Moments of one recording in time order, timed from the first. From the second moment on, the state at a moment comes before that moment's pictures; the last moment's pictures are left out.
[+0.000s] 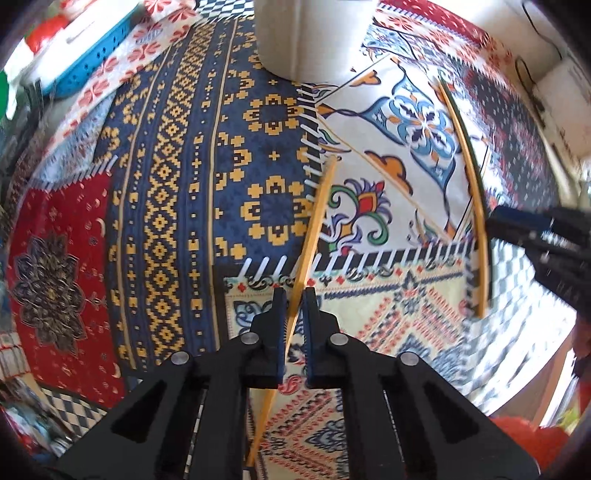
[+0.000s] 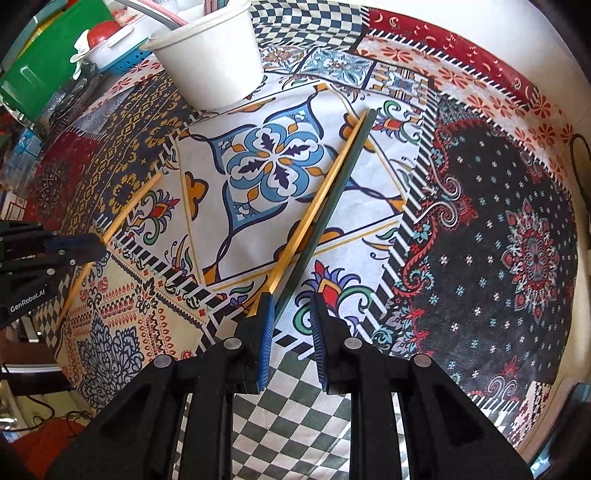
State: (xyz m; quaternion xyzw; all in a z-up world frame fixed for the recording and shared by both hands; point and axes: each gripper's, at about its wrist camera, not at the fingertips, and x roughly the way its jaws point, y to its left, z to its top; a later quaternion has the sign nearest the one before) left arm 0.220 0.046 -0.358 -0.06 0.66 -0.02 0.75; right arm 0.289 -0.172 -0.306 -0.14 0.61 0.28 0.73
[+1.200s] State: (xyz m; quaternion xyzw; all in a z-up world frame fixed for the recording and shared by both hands) left arm 0.404 0.016 -0.354 -0.06 0.66 -0.08 0.74; right arm 0.391 -0.120 -0.313 -0.21 0.61 0.26 0.72
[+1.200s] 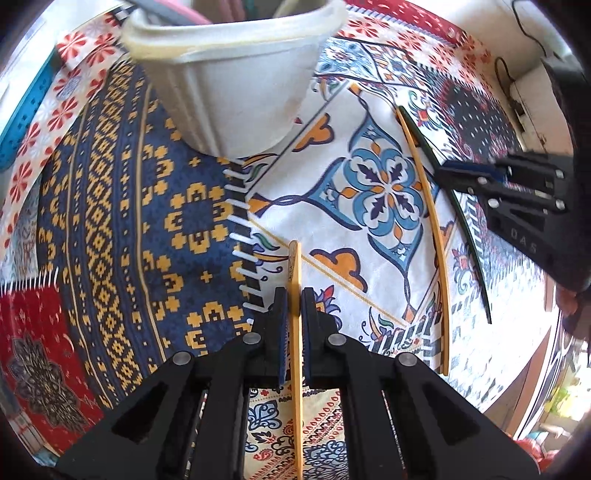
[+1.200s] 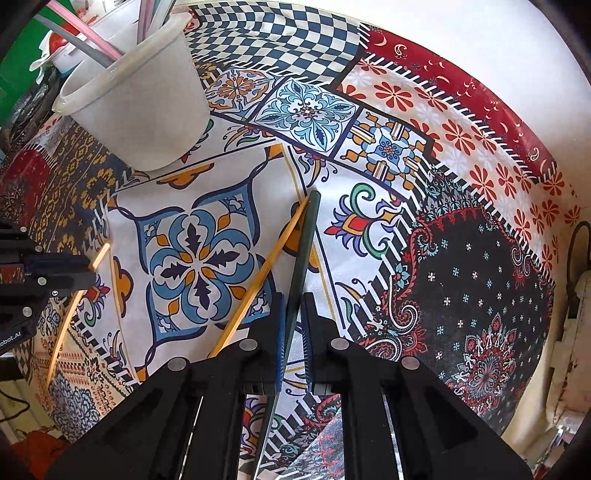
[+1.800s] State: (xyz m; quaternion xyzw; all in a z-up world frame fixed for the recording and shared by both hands) left arm 0.335 0.052 -0.250 -0.11 0.53 -0.04 0.84; right arm 0.346 -0.183 -0.210 -0.07 0.51 0.26 0.82
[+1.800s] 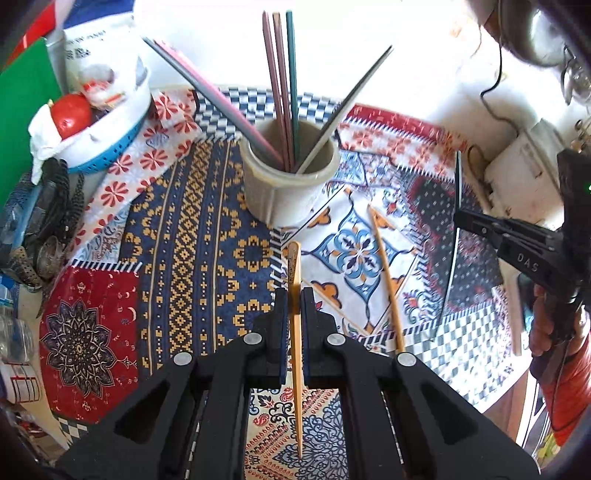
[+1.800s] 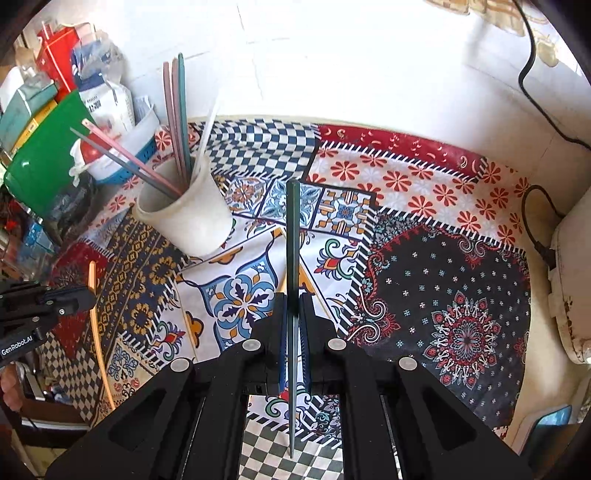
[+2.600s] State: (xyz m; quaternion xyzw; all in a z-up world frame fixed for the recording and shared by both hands) left arm 0.275 0.065 -0.116 -0.10 0.37 -0.02 0.92; right arm 0.343 -0.171 -0.104 -0.05 0.39 0.31 0.87
